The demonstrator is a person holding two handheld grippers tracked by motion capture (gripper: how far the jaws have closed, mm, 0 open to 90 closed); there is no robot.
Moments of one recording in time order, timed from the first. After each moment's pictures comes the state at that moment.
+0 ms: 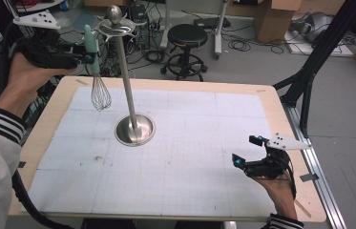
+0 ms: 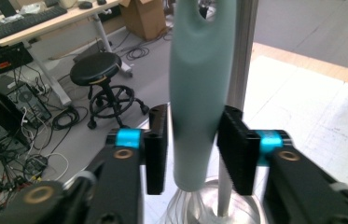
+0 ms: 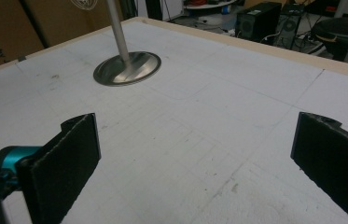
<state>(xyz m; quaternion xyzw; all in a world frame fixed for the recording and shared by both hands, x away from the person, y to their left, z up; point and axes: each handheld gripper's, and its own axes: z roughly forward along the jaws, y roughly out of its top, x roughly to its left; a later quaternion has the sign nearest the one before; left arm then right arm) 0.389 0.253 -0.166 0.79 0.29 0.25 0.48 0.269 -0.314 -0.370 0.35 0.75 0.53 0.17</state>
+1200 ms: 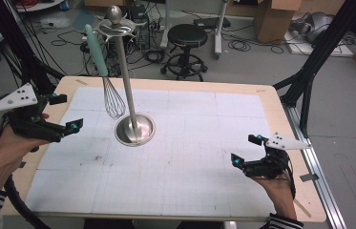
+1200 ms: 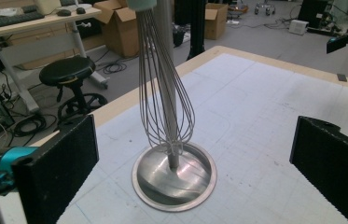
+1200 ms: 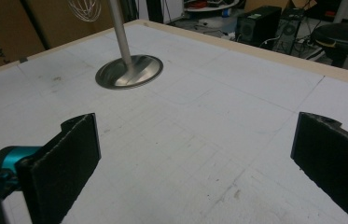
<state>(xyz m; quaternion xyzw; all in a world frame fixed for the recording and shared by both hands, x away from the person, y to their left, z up) 0.296 0.291 -0.283 0.75 0.27 0.22 0.56 0.267 -0.310 -0.365 0.34 0.75 0.53 0.18</state>
